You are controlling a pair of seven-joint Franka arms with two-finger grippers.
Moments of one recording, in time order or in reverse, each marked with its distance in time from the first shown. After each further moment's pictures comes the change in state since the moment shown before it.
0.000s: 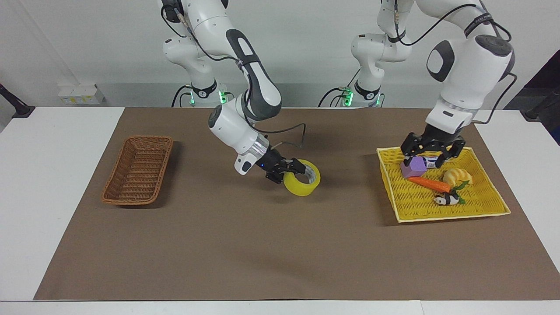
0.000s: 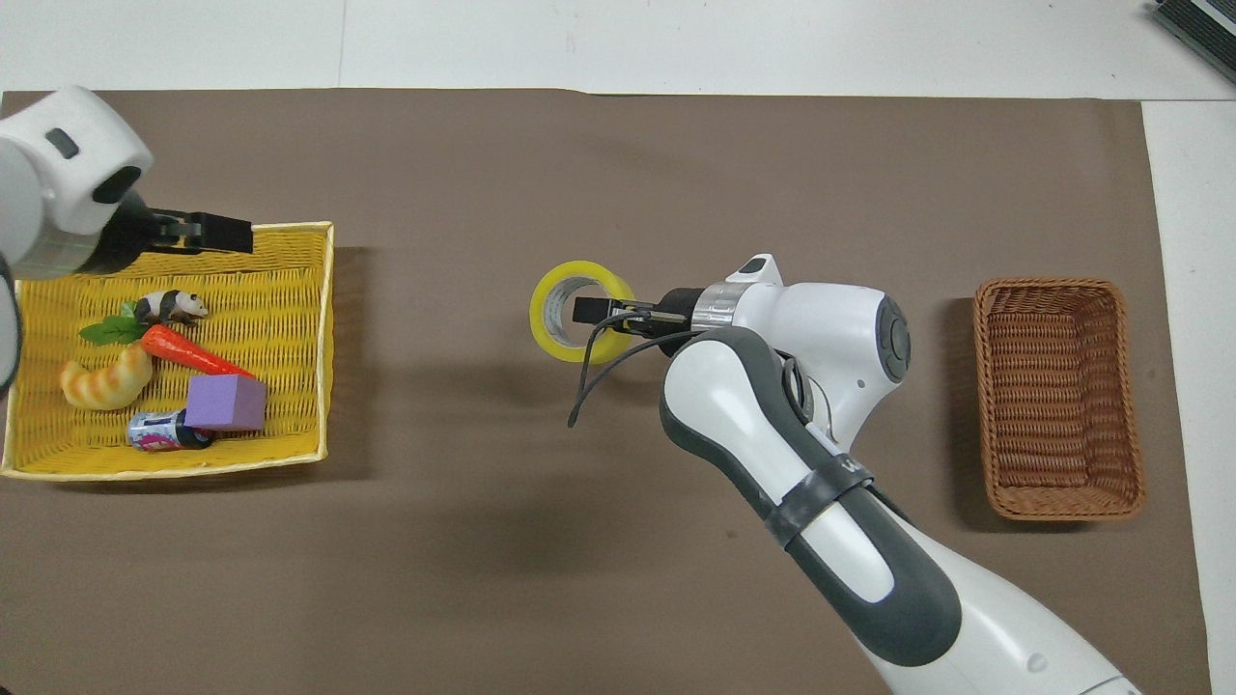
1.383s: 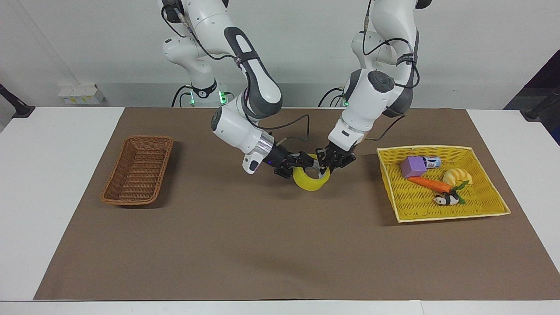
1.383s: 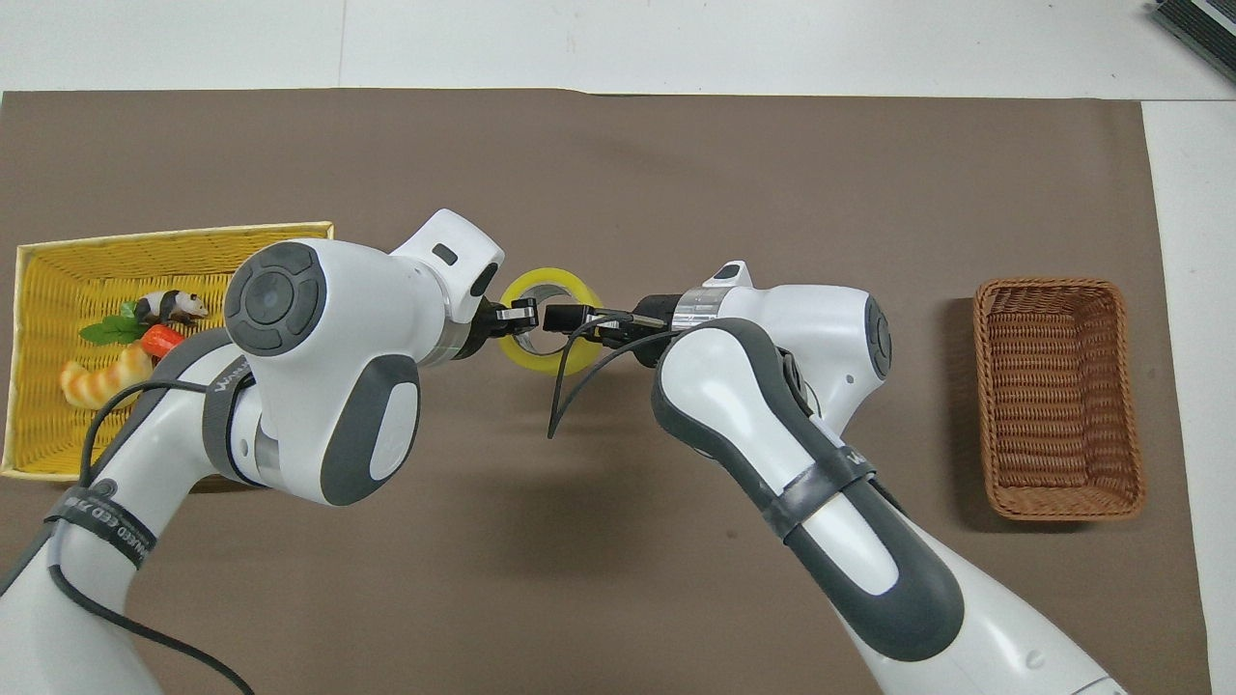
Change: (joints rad) left arm -0.353 0.096 -0.039 -0.228 -0.243 0.326 -0.400; right arm 0.013 0.016 0.022 0.028 0.164 -0.074 -0.038
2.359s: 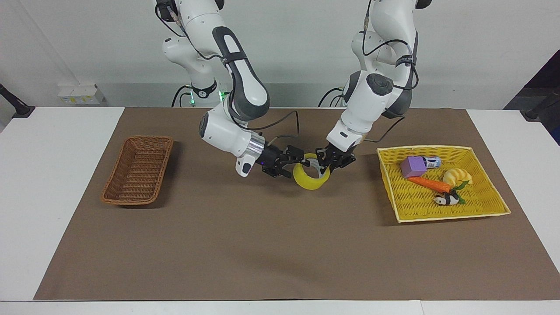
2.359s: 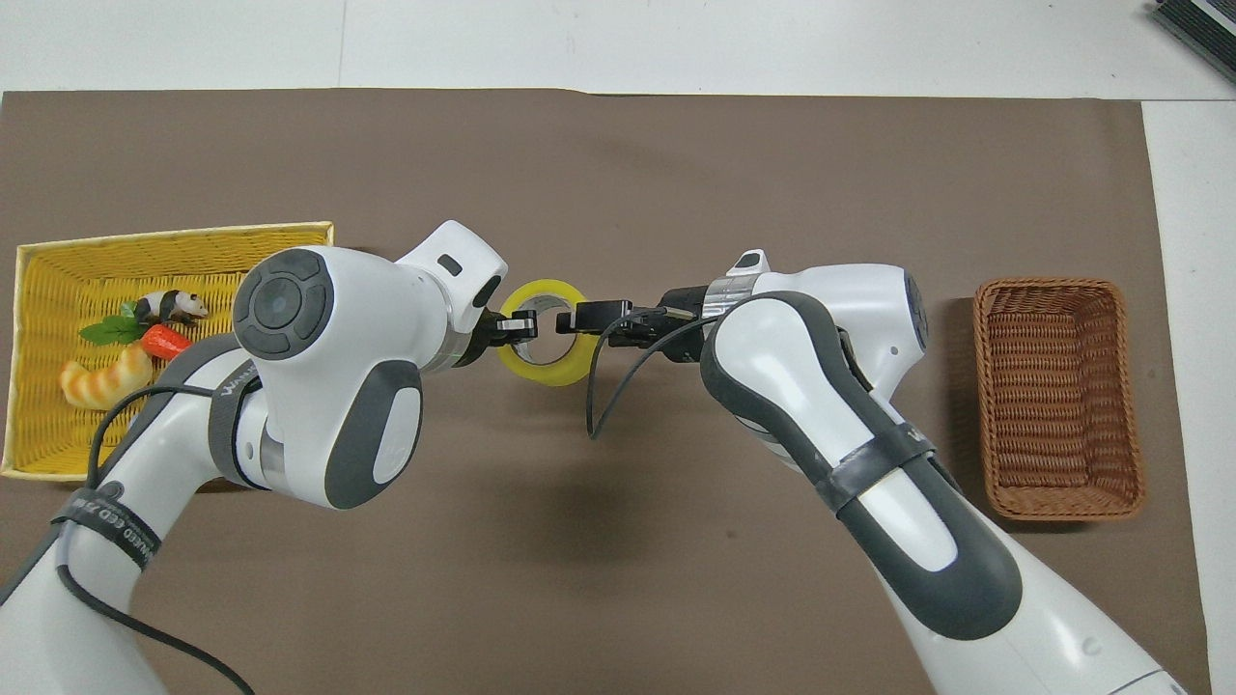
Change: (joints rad) left arm 0.000 0.000 -0.002 -0.018 0.001 0.000 0.034; right arm -0.071 -0.013 0.000 0.000 0.000 -0.138 -0.061
